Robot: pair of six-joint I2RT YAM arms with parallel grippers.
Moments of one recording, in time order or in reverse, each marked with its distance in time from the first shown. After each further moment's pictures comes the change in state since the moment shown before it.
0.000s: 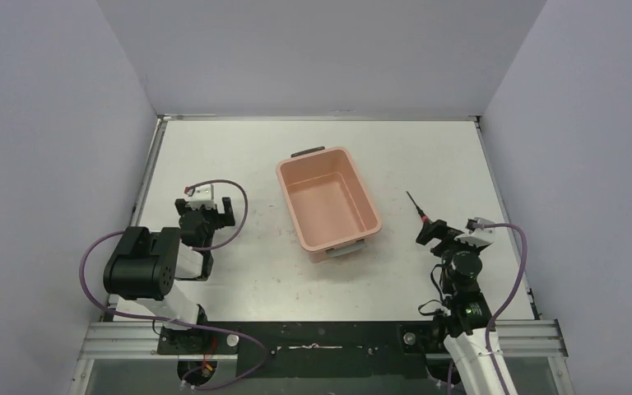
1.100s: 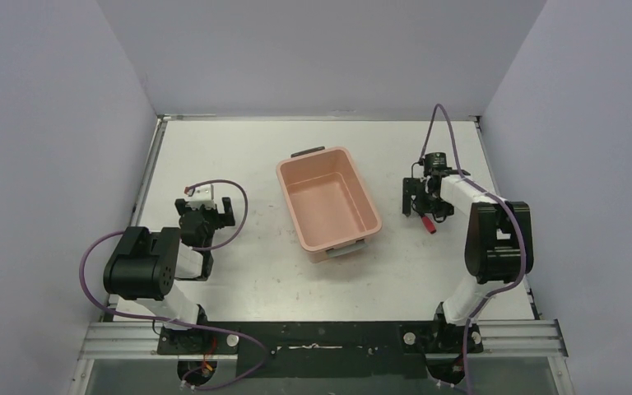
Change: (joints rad) left arm 0.000 0.000 0.000 0.000 0.000 0.000; right arm -0.093 1.517 0.984 -0.489 -0.204 -0.245
